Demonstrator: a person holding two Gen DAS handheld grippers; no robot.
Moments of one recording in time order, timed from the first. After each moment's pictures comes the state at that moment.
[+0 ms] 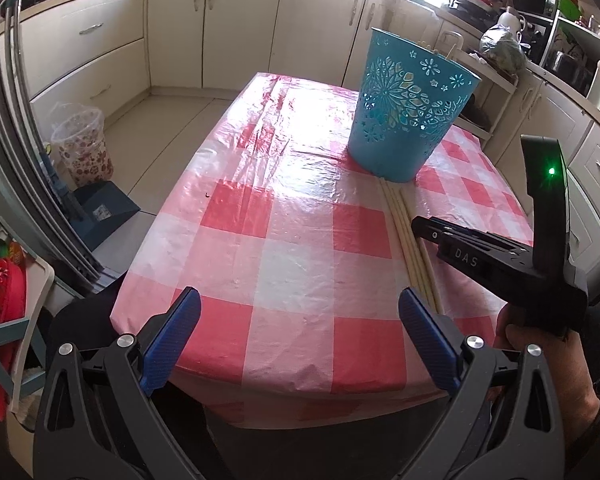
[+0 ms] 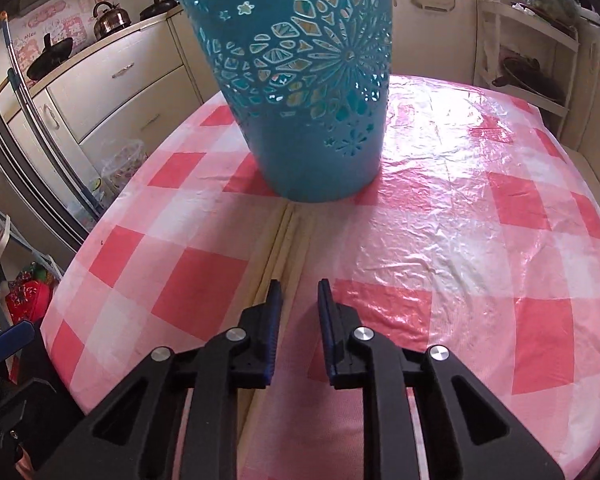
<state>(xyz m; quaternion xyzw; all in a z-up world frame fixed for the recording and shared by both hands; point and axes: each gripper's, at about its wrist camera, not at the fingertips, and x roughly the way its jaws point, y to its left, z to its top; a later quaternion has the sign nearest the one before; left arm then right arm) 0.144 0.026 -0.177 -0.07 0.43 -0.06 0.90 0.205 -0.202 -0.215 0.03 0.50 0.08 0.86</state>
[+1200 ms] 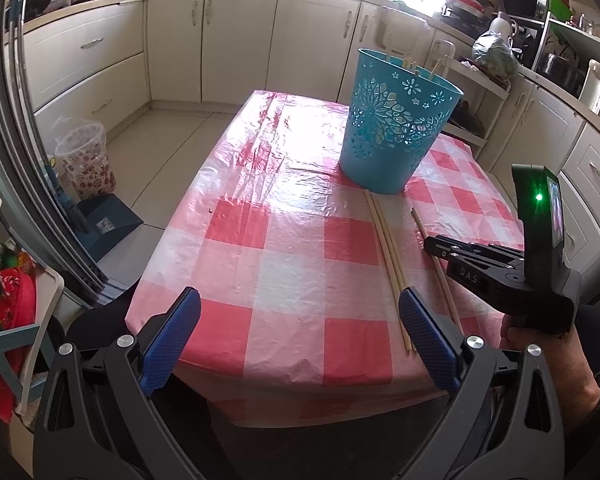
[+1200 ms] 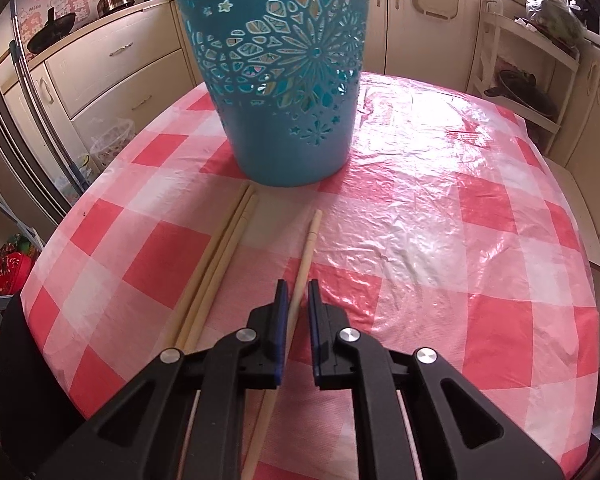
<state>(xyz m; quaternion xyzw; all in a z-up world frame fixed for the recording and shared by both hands) 0.128 0.026 -0.155 -0.06 0.41 -0.07 0.91 0.196 -0.220 -0.209 -0.01 0.51 0.07 0.86</state>
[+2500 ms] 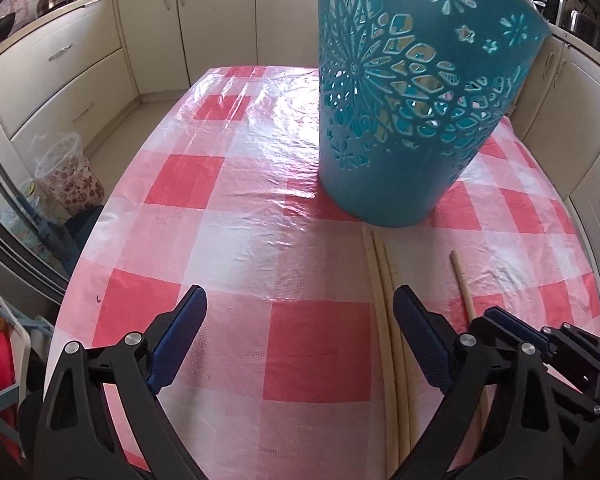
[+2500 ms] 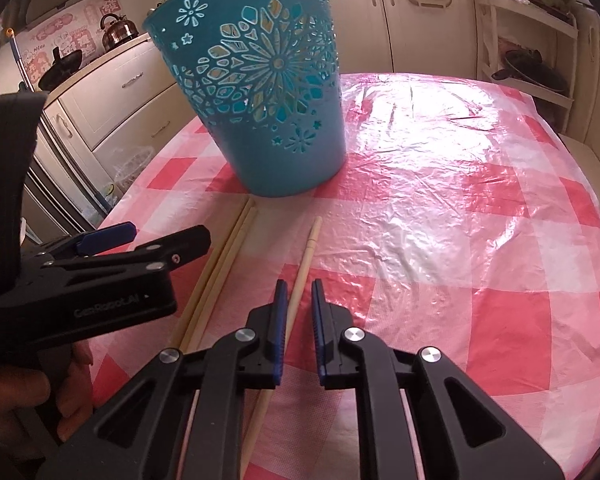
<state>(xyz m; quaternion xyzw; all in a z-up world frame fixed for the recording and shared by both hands) 0.268 -0.057 -0.209 0.00 0.46 -0.04 0.89 0.195 -0.246 -0.213 0.06 0.49 0.11 0.86</state>
